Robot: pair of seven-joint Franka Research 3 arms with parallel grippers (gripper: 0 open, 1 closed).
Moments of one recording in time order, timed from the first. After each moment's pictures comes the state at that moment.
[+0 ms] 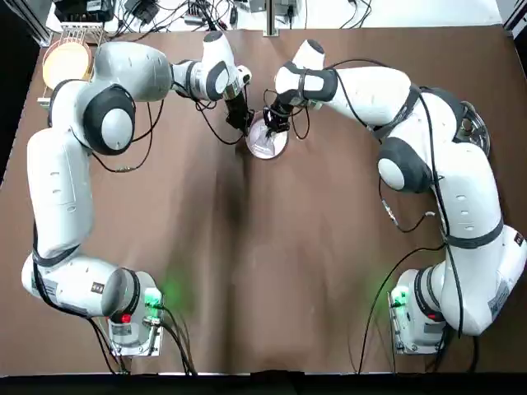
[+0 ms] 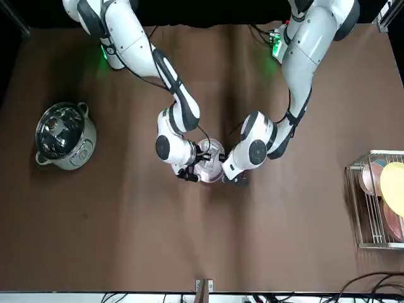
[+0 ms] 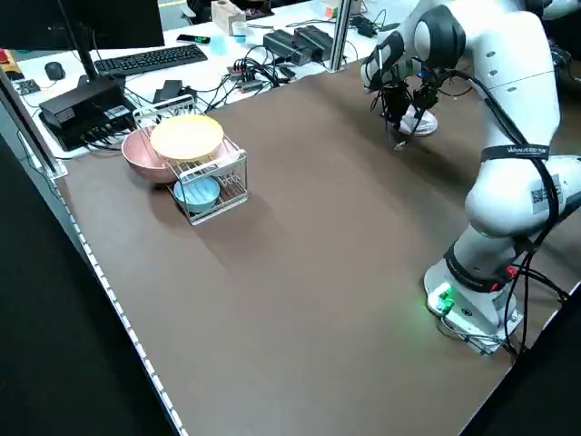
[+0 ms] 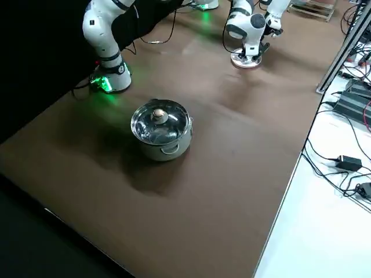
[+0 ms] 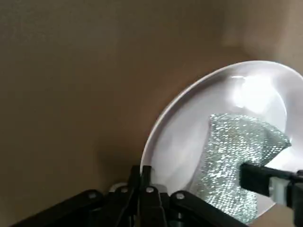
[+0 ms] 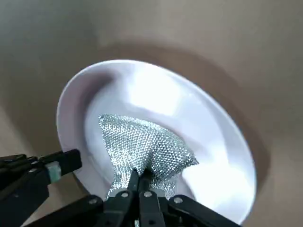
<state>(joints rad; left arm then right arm) -0.23 0.77 -0.39 -1.66 -0.09 2.32 -0.37 0.72 0.85 -0.05 -1.46 0.78 2.31 0.38</state>
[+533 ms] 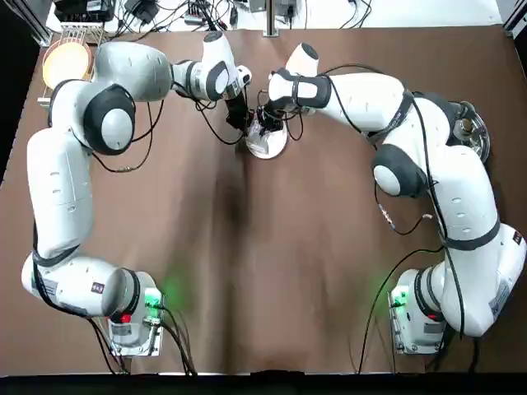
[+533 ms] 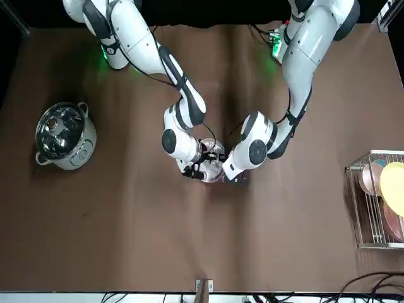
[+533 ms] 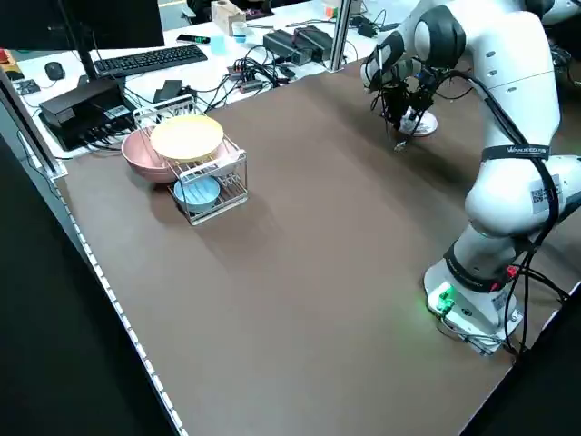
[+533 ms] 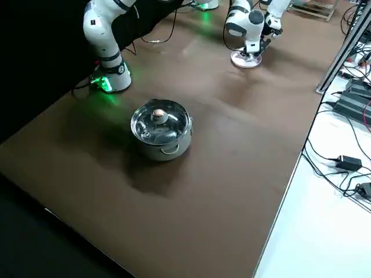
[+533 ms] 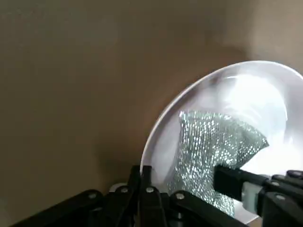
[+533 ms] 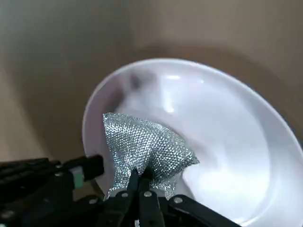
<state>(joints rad) -0.23 0.77 -0.39 -1.66 -0.09 2.32 -0.37 0.76 0.88 -0.05 -1.41 0.79 2.41 0.39</state>
